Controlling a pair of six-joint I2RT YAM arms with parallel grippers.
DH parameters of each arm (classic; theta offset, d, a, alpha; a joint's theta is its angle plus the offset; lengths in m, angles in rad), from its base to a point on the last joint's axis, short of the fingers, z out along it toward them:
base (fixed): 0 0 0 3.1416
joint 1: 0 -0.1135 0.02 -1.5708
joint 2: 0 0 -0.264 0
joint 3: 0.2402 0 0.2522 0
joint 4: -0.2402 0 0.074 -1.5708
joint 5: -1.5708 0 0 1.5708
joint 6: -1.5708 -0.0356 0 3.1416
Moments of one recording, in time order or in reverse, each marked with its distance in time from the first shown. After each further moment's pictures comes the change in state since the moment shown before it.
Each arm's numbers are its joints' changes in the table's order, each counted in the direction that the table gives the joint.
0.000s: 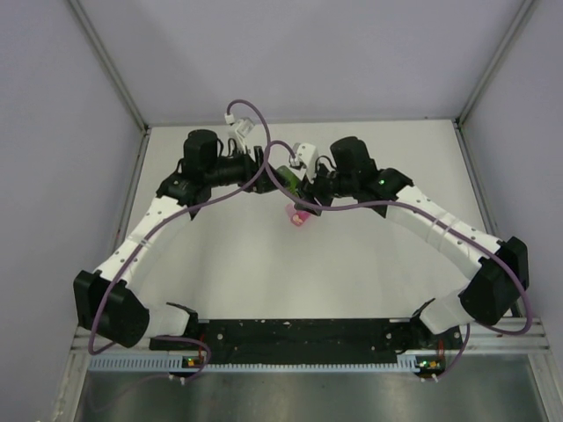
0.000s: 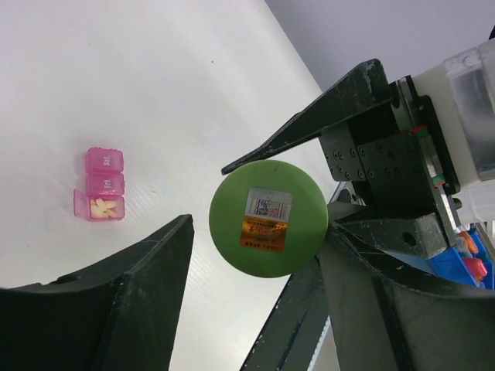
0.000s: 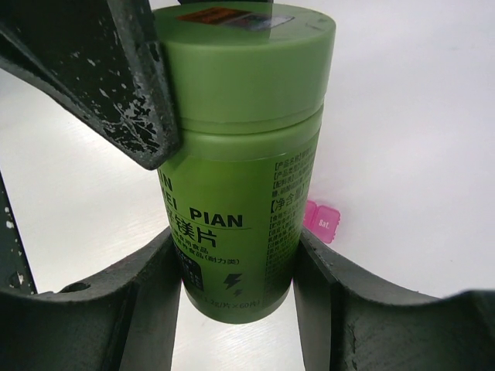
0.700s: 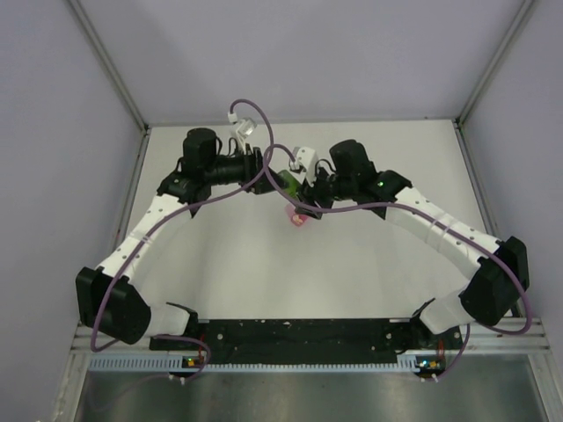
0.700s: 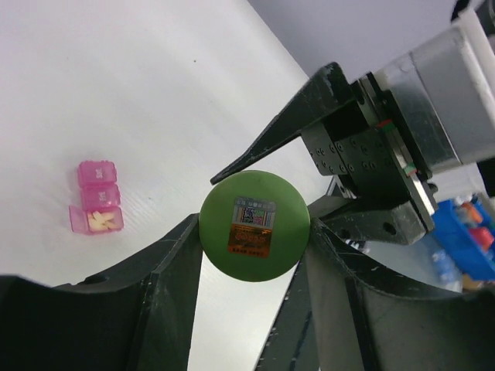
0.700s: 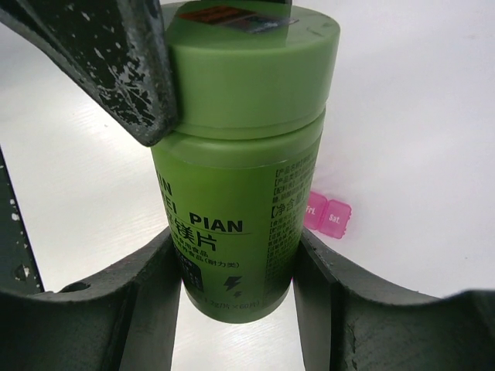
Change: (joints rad) left arm -0.006 -0.022 0.010 0.023 -0.068 -0.025; right arm -0.004 0.000 -0.027 0.005 -0.005 -0.003
